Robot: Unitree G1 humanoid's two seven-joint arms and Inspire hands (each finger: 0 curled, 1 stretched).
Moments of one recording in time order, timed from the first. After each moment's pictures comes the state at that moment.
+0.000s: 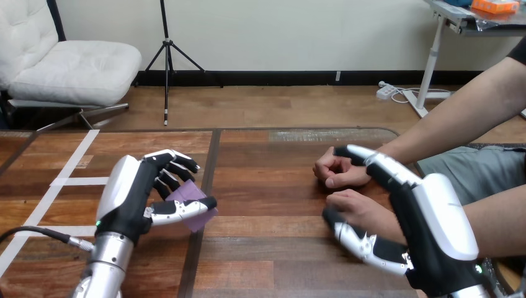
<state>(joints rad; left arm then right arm) -0.44 0.39 -0.21 1.20 0.40 -0.87 0.40 0.32 -0.23 -0.03 -0.22 -0.64 -0.49 -0.09</state>
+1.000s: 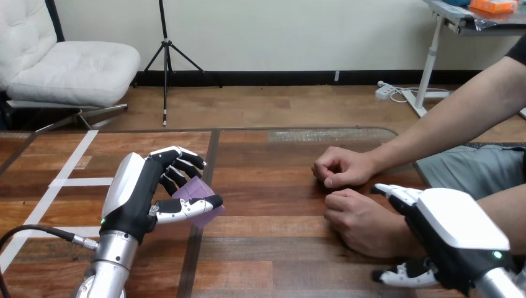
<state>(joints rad) -0.44 0.38 -0.21 1.18 0.40 -0.90 0.40 0.29 -0.44 -0.05 -0.35 -0.86 -0.08 0.25</state>
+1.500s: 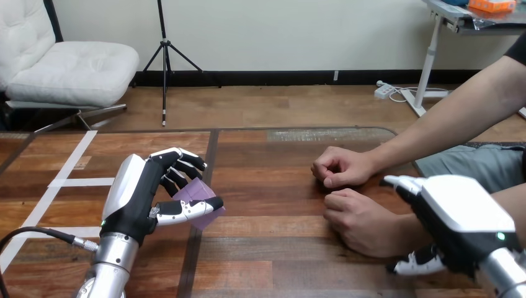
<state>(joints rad) -0.43 0.38 -0.21 1.18 0.40 -0.90 0.40 0.20 -0.52 -0.03 -0.30 -0.89 -0.04 0.28</state>
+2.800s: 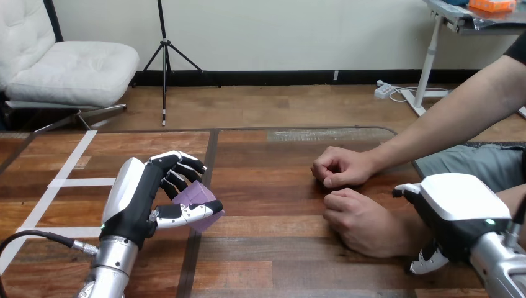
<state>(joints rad) -0.42 0.38 -0.21 1.17 0.40 -0.91 0.41 0.08 -0.56 0.07 -0.25 -1.06 0.12 0.43</state>
